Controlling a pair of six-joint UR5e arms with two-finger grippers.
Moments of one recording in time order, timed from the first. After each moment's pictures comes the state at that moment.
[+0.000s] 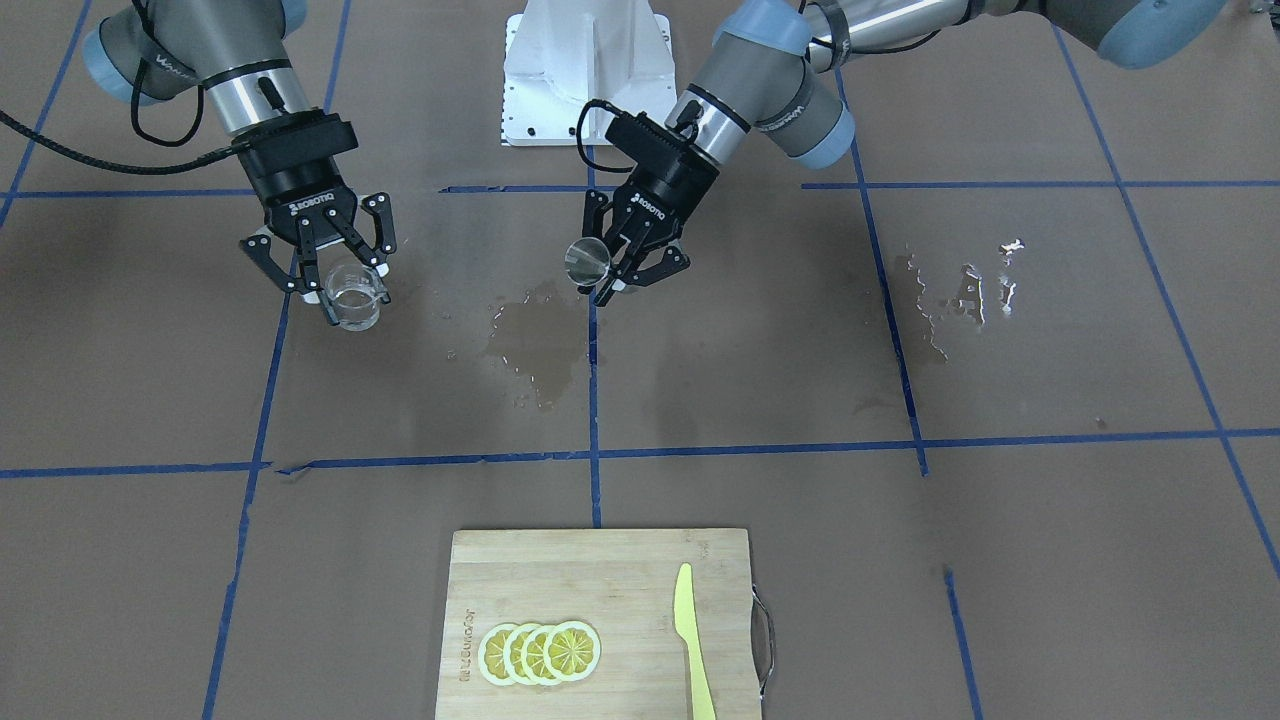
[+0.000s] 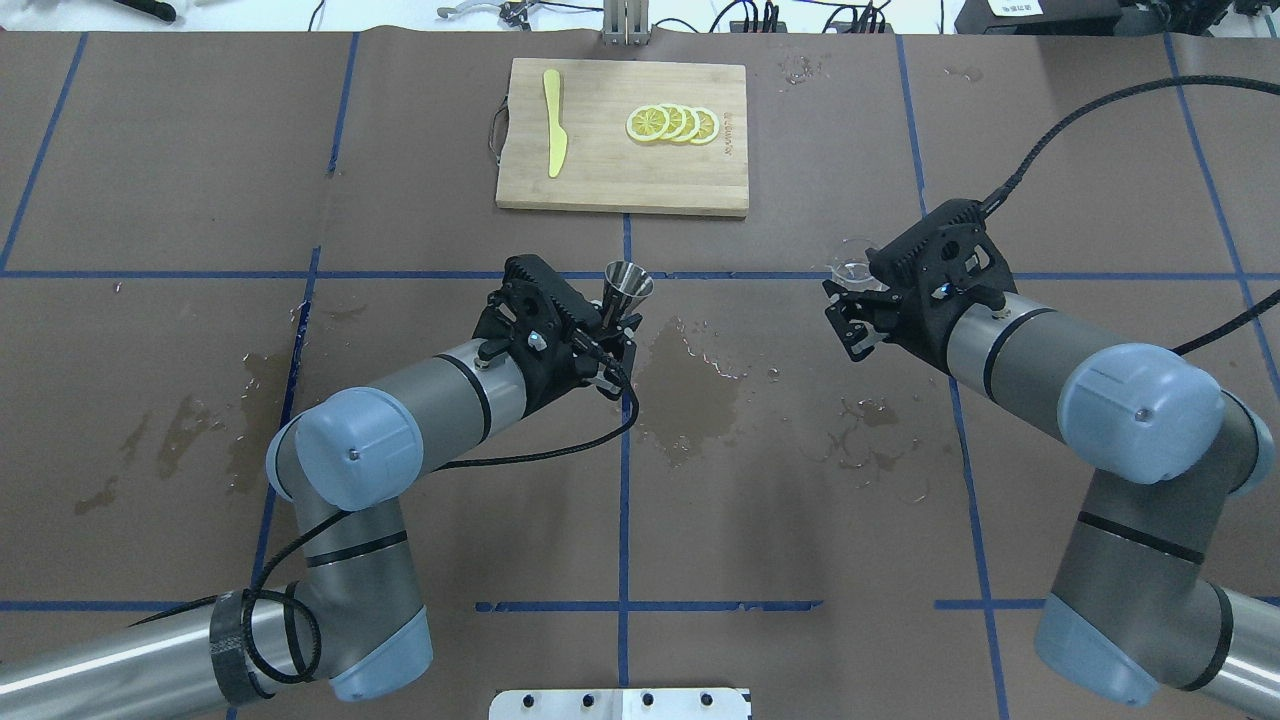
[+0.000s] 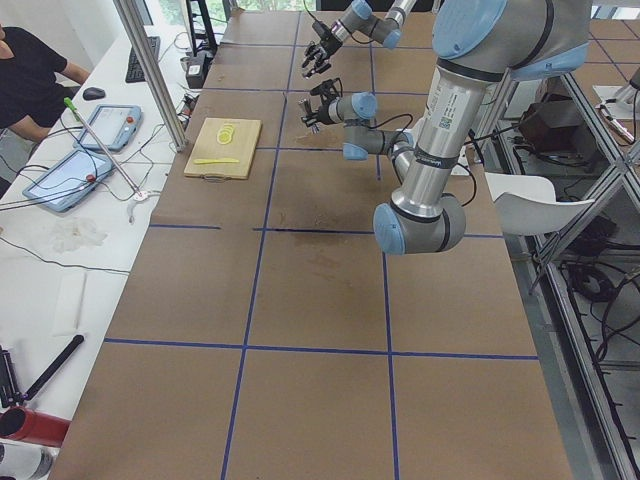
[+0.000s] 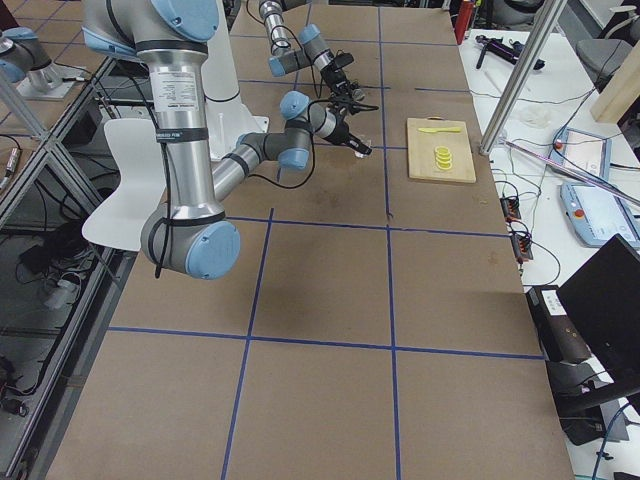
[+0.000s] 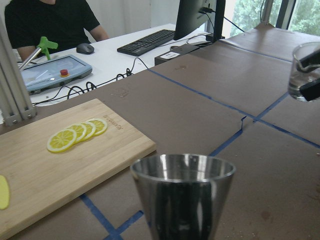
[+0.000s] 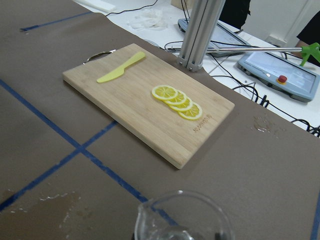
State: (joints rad) left arm -0.38 -2.15 -1.59 -2.57 -1.33 -0.51; right arm 0.52 -1.39 2.02 -0.95 1.34 0.51
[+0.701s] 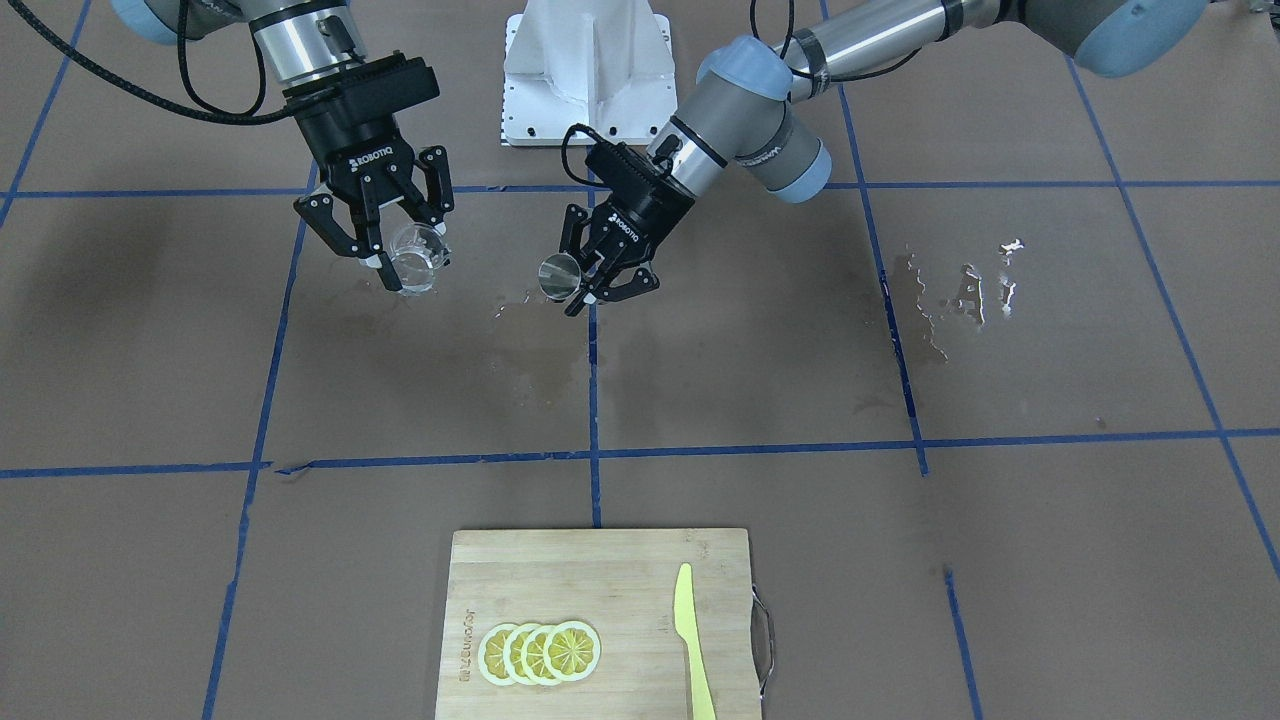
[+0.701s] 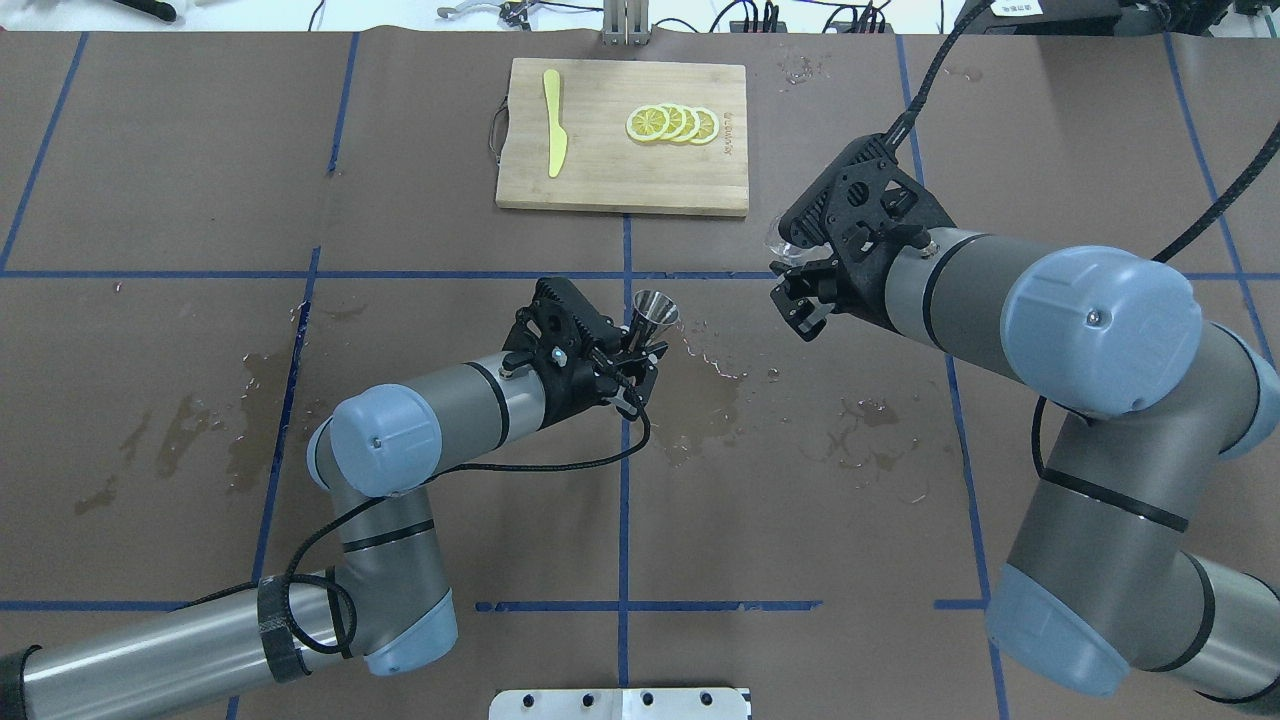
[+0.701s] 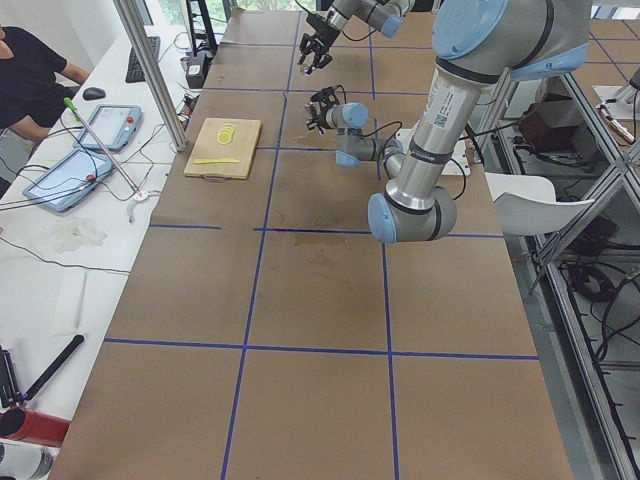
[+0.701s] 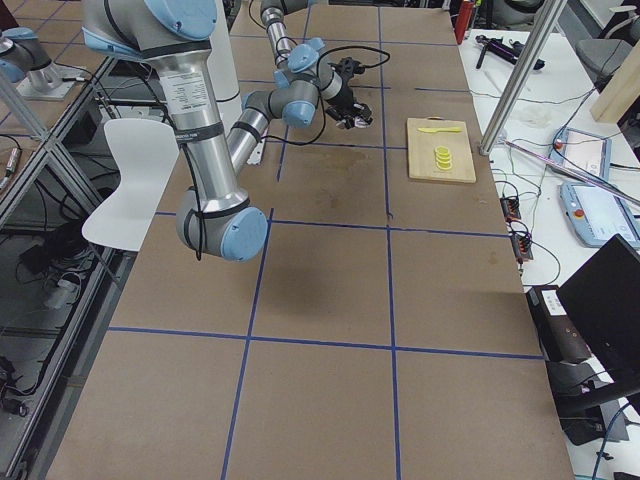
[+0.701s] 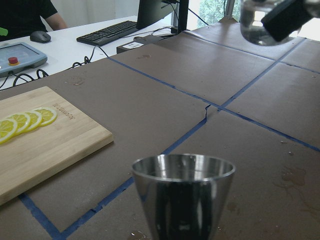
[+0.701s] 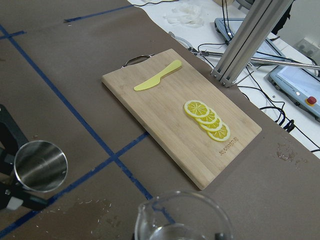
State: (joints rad) left arm -0.38 -2.19 -1.45 -2.73 -1.43 -0.50; right arm 0.57 -1.21 2.12 -1.31 1.46 0.31
